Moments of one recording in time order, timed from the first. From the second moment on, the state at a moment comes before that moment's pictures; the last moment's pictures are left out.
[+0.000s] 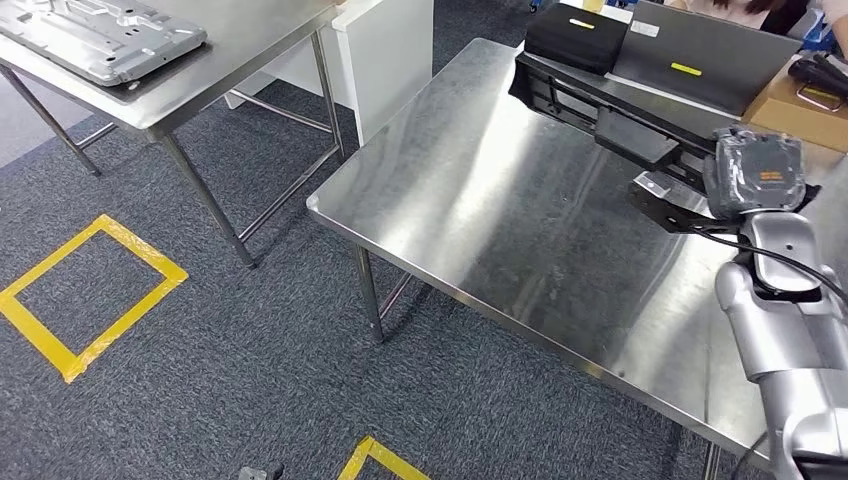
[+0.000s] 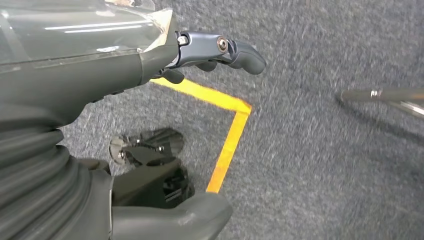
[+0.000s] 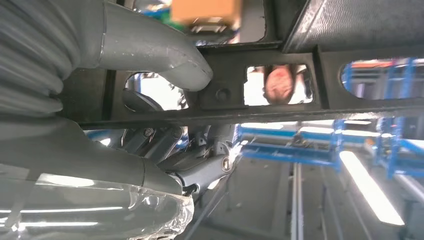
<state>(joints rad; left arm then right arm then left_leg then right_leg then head) -0.12 -0.13 -0.39 -0.19 0.39 0.15 -0.66 -0.75 -0.41 0.21 -1.03 1.36 -0.29 -0.06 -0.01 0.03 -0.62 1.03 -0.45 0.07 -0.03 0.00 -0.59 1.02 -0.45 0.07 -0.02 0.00</state>
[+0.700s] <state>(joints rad) -0.12 -0.12 -0.39 -0.19 0.36 0.15 -0.65 -0.89 -0.26 0.35 -0.80 1.42 -0.32 -0.04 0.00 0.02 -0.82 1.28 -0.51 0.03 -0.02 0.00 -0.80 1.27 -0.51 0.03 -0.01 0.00</state>
